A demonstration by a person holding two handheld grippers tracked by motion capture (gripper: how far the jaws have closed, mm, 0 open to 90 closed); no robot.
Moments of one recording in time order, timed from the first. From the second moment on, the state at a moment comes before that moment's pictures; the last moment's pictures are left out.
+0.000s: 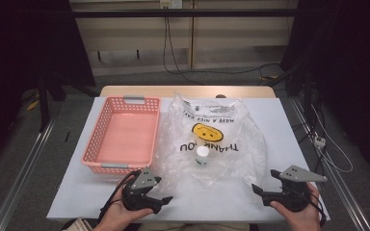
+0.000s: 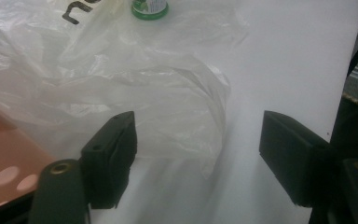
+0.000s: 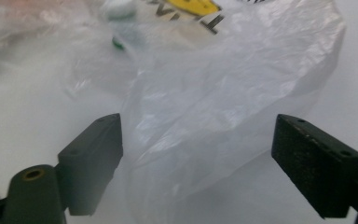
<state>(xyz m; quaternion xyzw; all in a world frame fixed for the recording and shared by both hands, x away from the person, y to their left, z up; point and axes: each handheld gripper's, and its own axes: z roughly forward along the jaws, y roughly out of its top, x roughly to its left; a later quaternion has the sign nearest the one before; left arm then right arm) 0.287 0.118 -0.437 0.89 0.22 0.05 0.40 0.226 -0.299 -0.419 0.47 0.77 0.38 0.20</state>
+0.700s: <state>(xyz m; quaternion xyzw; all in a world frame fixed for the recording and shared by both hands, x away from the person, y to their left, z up) 0.301 0.110 -0.448 0.92 0.22 0.03 0.34 0.227 -0.282 -0.446 0.46 0.83 0.31 0.09</state>
